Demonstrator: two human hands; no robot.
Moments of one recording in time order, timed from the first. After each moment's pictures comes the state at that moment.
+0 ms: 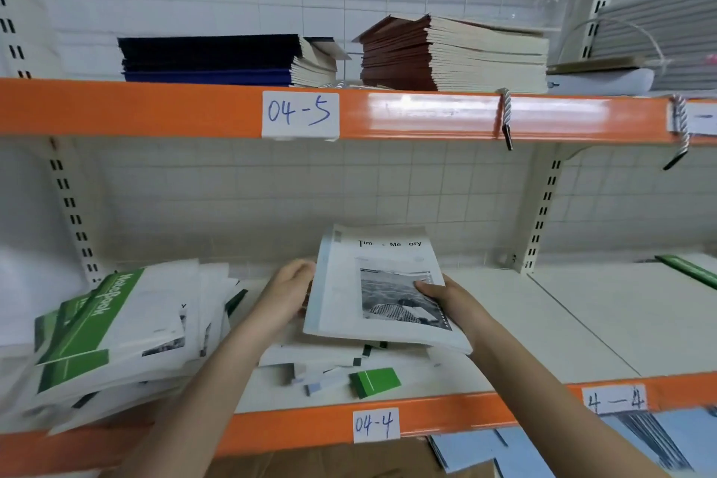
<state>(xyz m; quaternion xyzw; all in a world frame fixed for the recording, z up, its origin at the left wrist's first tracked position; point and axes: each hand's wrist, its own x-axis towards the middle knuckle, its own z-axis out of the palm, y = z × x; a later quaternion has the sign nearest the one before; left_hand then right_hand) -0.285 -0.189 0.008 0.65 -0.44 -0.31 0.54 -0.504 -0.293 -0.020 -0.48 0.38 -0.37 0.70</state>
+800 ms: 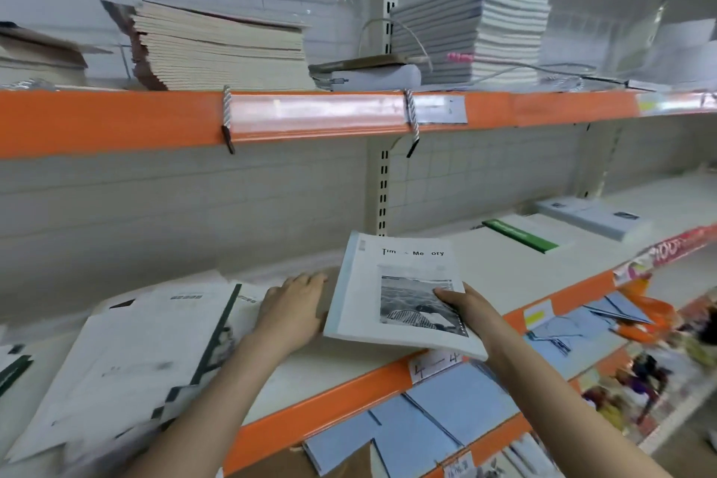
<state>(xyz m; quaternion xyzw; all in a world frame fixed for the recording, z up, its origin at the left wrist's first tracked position) -0.481 -0.286 -0.010 0.64 -0.76 0.02 0.12 -0.742 -0.301 -0.028 -0.38 0.48 -0.51 0.61</state>
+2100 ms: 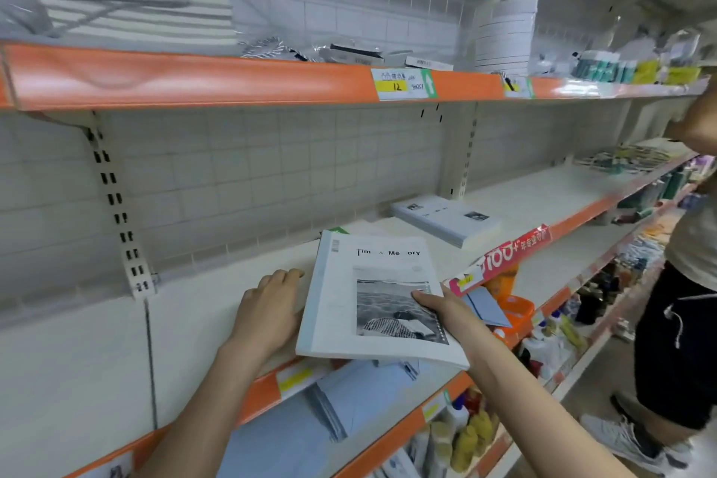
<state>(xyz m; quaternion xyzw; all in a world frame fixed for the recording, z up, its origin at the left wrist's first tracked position) -0.862 -0.431 -0.038 0.60 -0.79 0.01 0.16 -1.122 -0.405 -0.054 -0.39 0.51 -0.53 0.56</state>
